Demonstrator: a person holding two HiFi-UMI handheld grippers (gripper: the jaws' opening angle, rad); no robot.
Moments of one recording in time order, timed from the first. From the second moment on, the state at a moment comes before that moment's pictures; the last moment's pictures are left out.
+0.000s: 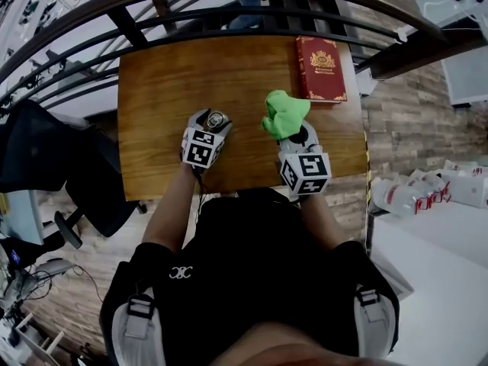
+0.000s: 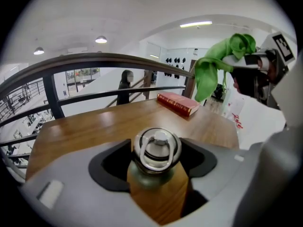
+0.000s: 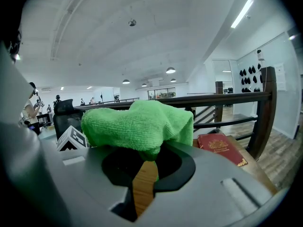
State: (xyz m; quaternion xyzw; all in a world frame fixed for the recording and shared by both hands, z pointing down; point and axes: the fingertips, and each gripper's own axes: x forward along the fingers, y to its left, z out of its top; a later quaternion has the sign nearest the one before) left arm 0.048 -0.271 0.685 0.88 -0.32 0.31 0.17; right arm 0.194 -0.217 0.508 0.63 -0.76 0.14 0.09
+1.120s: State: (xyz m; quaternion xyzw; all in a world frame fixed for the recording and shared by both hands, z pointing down) left arm 0.026 -0.255 0.672 0.90 -0.35 0.23 0.13; right arm 0.083 -0.230 0.538 0.42 -0.88 0.19 0.13
